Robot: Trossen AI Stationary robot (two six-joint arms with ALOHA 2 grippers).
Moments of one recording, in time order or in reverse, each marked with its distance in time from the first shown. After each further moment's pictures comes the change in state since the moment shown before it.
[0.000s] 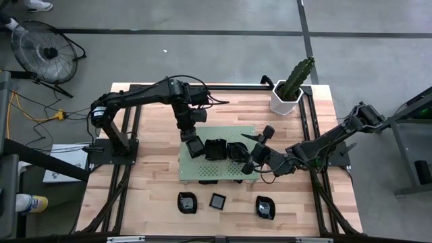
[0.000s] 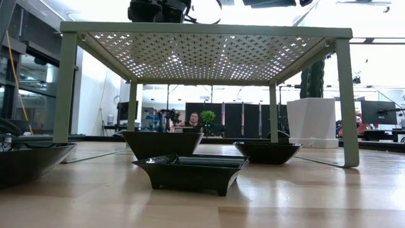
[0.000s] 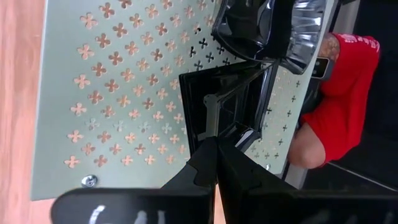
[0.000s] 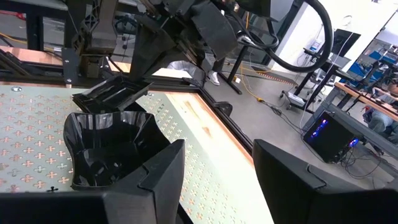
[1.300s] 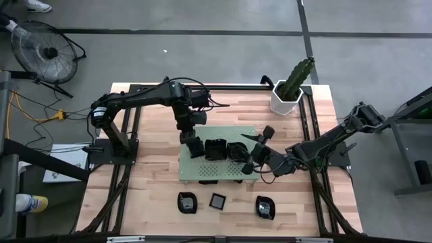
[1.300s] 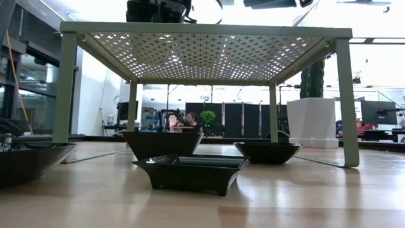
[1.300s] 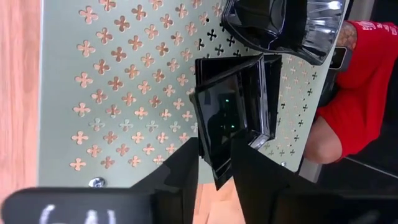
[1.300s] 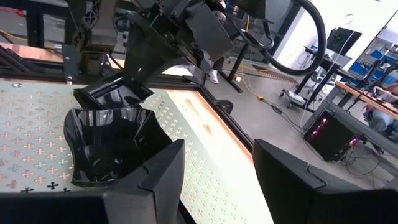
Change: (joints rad) left arm -0.017 0.000 -0.023 0.007 -0.041 0.035; right arm 0.000 0.000 0.000 -0.016 -0.002 0.010
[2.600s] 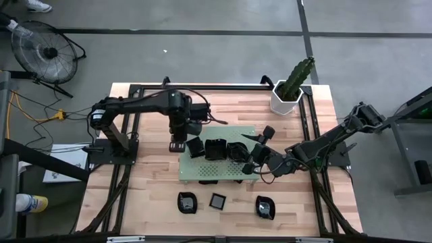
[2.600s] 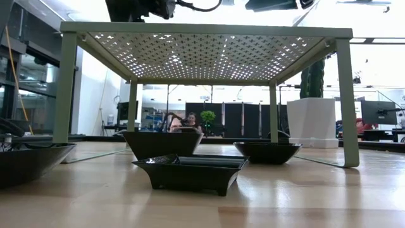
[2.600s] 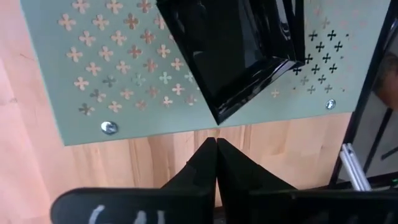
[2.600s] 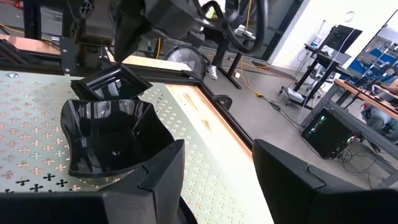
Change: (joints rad) left arm -0.134 0.000 0.062 -0.184 -0.252 0.118; right arm 0.000 0.000 0.000 -0.039 0.003 0.020
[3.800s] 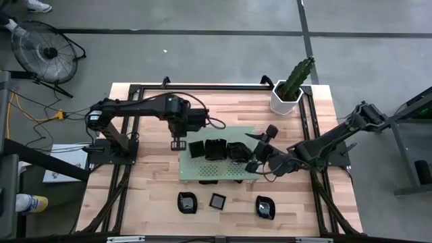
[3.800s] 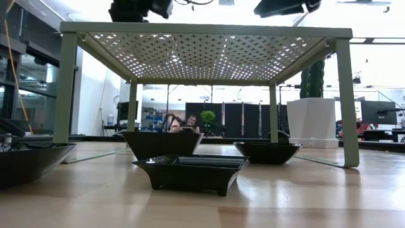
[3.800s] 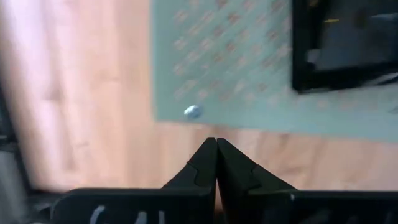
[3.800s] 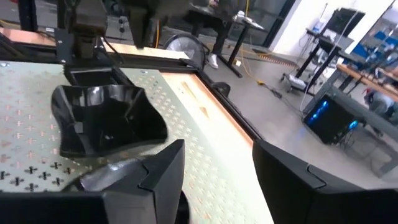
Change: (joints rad) left arm -0.065 -0.022 -0.001 0.012 -0.340 -0.140; right arm 0.001 -0.040 0.000 -0.135 0.001 0.110
